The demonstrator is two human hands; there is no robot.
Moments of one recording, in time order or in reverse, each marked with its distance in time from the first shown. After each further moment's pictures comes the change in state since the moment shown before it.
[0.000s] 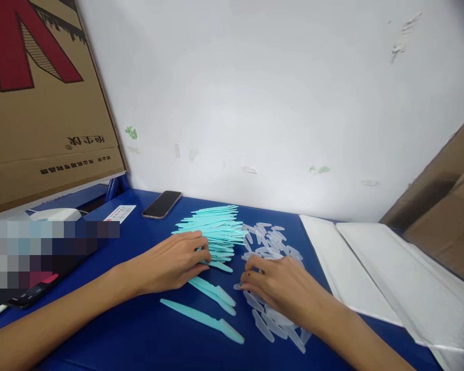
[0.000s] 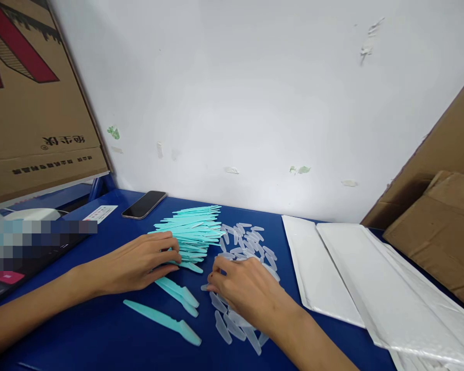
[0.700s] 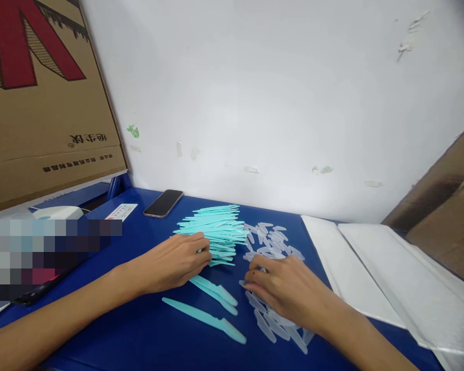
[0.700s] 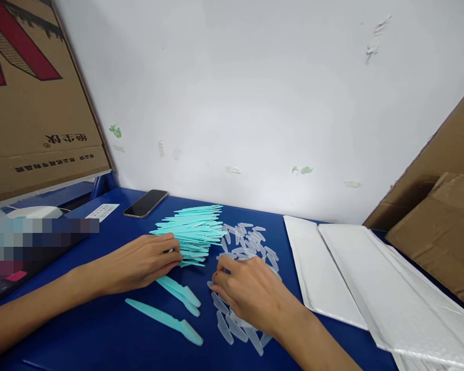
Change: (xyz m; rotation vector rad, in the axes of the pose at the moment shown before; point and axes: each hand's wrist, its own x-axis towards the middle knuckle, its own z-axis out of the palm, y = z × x) left_hand -0.001 0.001 0.005 0.142 0.041 0.043; right_hand -0.002 -0.001 -0.008 0.005 -0.056 0.025
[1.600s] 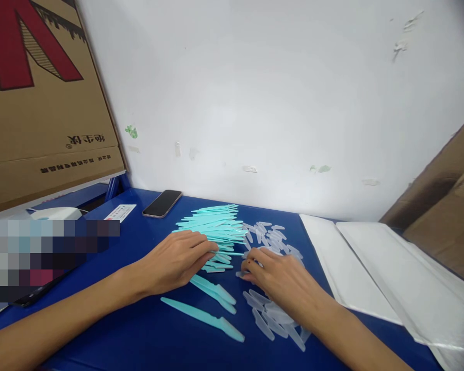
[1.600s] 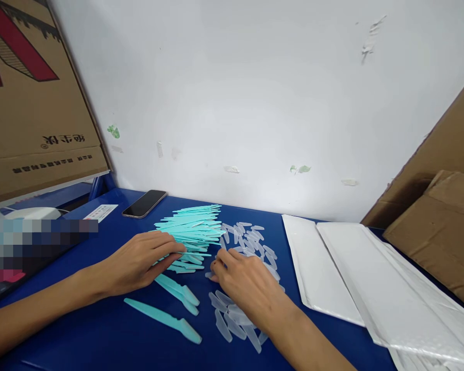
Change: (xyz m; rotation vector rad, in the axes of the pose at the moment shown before) left_hand 0.003 0.004 0.002 -0.114 0.282 -0.024; right_hand 0.006 0.002 0.017 -0.172 0.120 0.002
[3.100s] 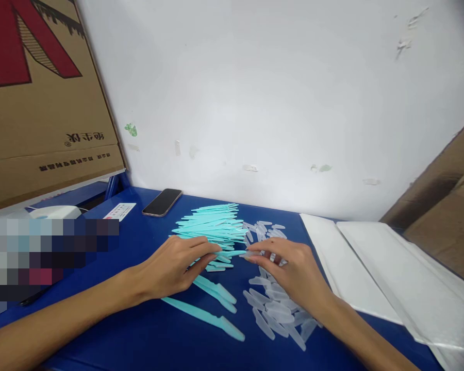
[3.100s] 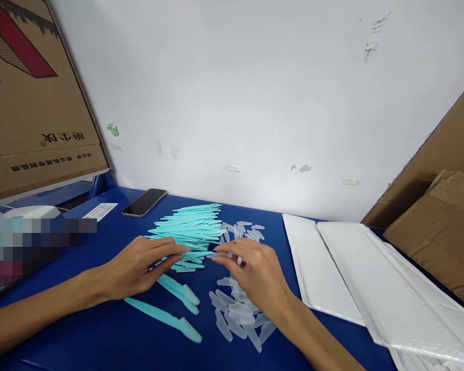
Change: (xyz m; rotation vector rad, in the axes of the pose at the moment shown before) left_hand -0.003 0.008 0.004 -0.182 0.062 -0.071; right_hand -0.001 0.011 -0.002 0.628 0.394 0.323
